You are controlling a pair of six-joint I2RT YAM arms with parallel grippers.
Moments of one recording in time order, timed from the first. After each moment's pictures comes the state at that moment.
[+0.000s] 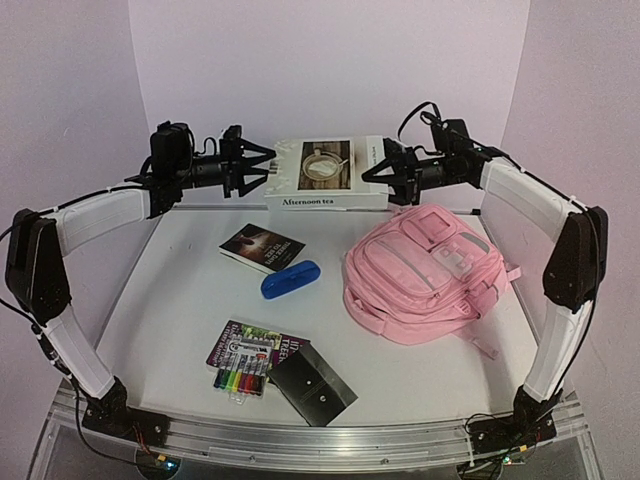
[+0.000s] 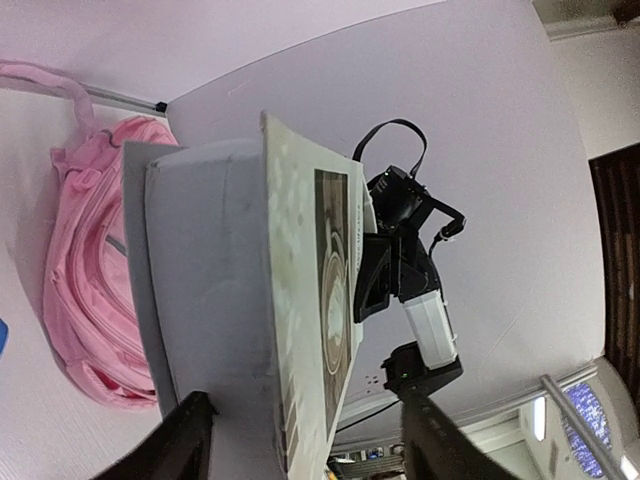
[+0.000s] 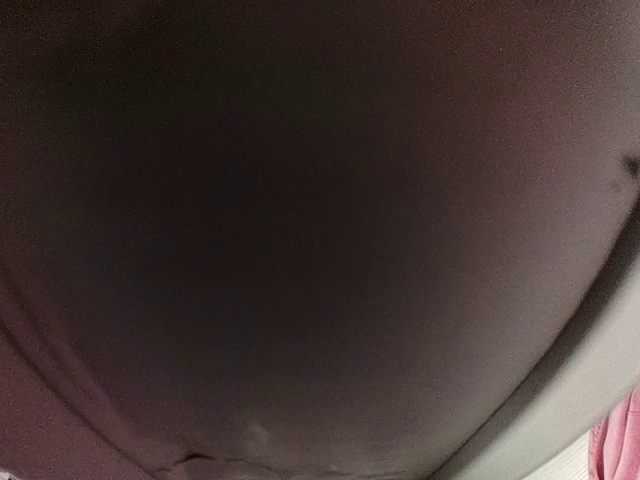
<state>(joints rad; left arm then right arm) -0.40 1.66 1.38 0.26 0.93 -1.17 0.38 1.91 1.86 -0.58 -1.23 0.64</state>
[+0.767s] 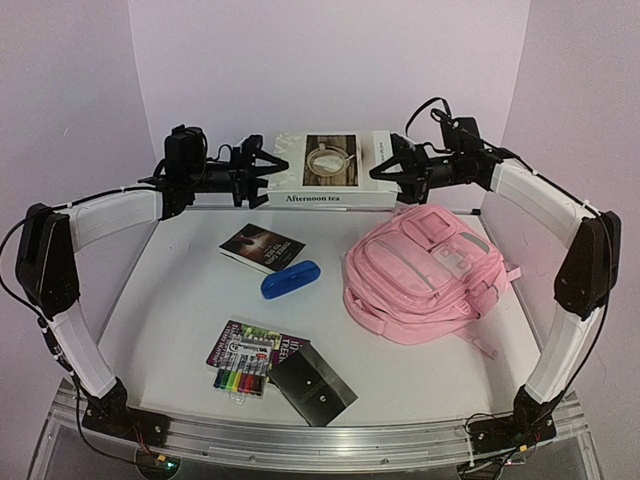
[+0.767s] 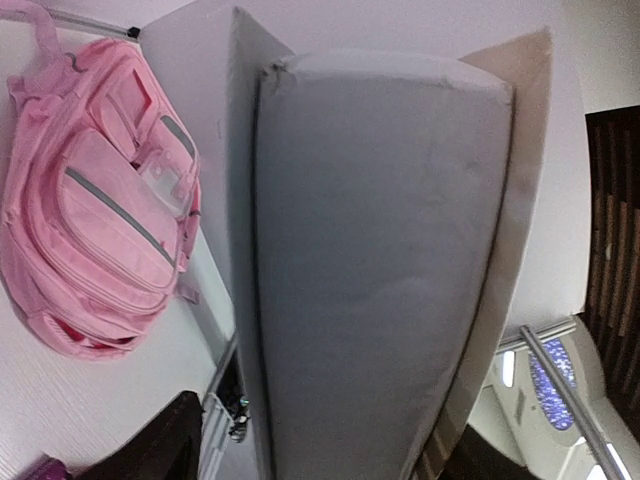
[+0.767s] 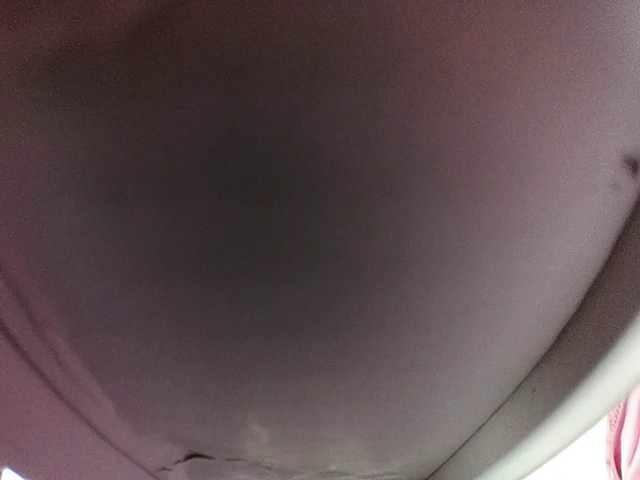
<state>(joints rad) -0.44 1.72 1.41 0.26 1.09 -1.20 0.37 1.83 1.78 -0.53 -1.28 0.66</state>
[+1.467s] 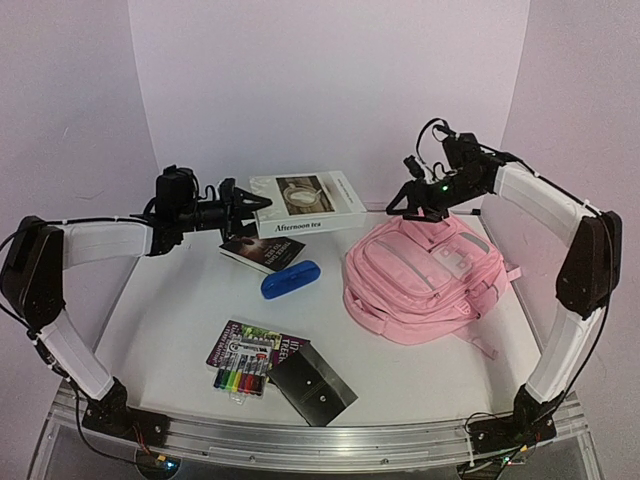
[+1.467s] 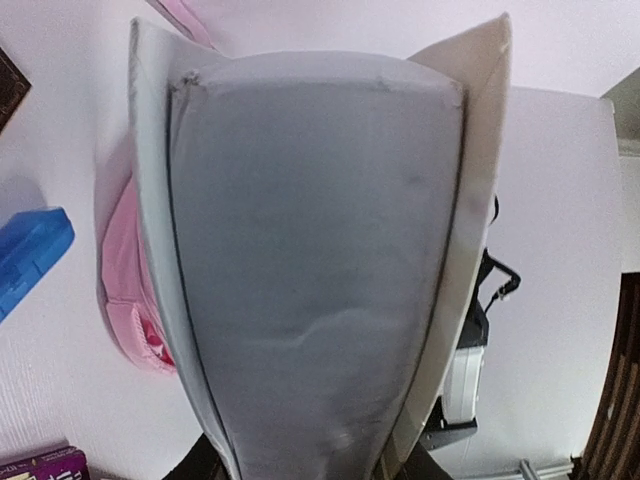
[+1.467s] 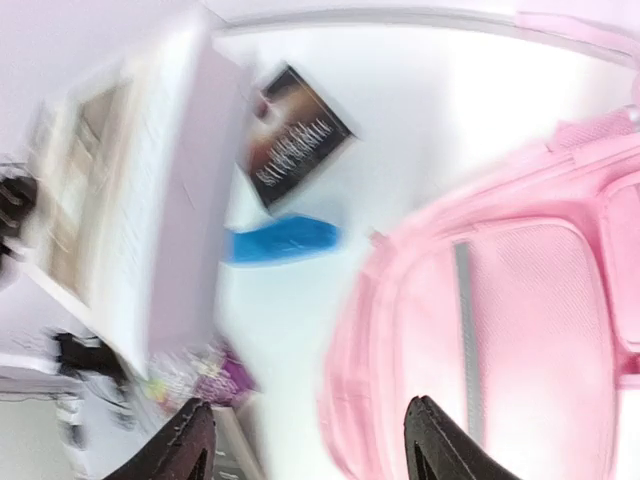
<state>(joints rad) -0.42 1.61 1.06 0.38 0.79 -1.35 0.32 1.82 1.74 -0.80 -0.60 0.18</state>
